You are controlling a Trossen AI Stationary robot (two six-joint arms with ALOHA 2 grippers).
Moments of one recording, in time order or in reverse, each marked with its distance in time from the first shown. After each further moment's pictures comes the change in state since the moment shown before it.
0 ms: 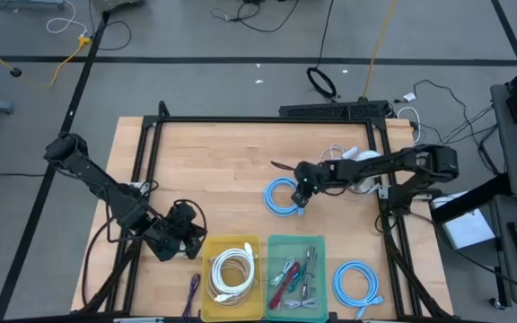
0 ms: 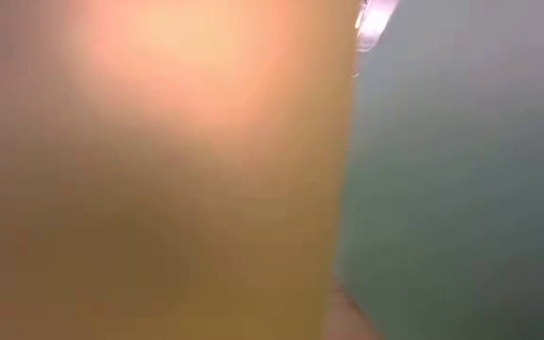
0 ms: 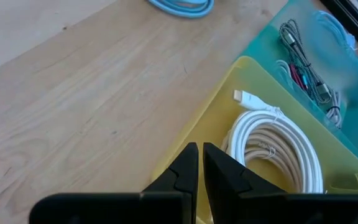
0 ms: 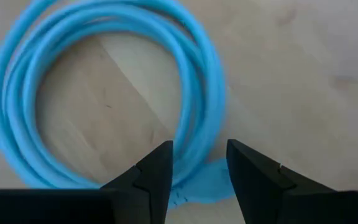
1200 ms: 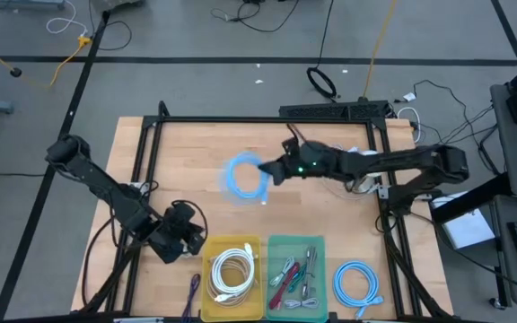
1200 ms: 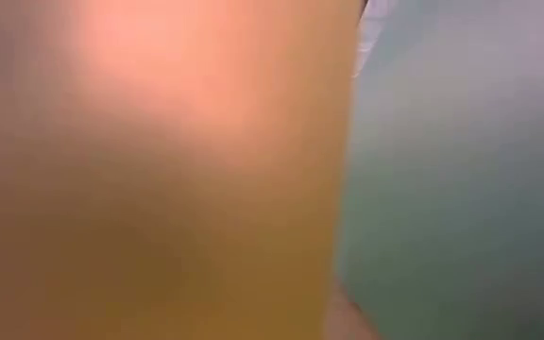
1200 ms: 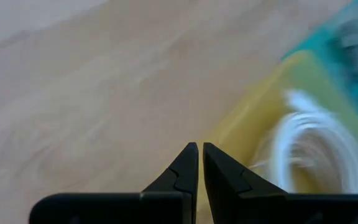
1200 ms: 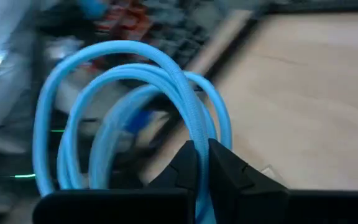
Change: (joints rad) left arm -0.004 0.050 0.000 -0.143 0.017 -0.213; right arm 0.070 -0.099 0.224 0.508 -0.068 0.350
